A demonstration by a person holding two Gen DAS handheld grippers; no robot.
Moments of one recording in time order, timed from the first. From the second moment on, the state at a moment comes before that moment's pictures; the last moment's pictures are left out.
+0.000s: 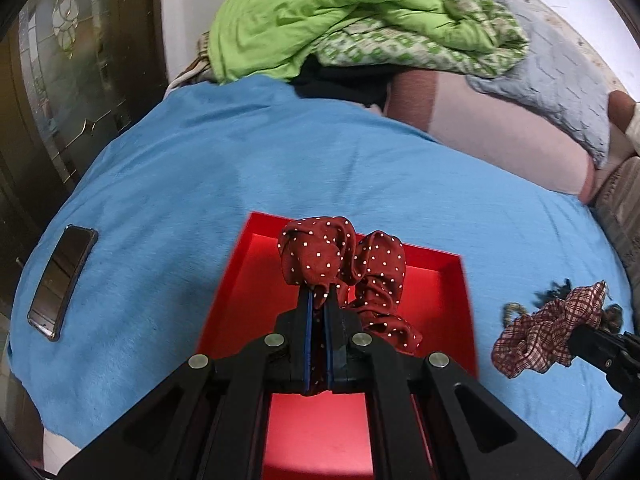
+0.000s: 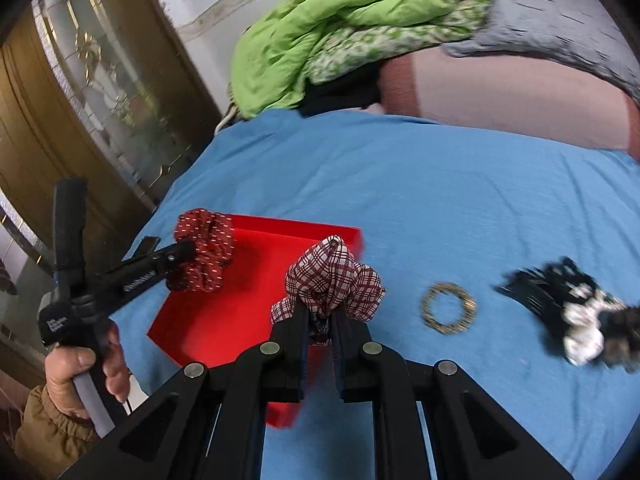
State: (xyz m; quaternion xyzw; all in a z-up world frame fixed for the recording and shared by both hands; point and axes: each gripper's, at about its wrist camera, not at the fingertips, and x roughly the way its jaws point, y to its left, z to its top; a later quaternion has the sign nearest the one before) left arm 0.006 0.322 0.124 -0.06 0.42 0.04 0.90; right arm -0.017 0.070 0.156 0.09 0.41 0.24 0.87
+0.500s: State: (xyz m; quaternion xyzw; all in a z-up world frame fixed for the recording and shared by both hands) left arm 0.052 0.359 0.080 -0.07 0.45 0.07 0.89; right arm 0.053 0.141 0.105 0.08 0.45 0.24 0.86
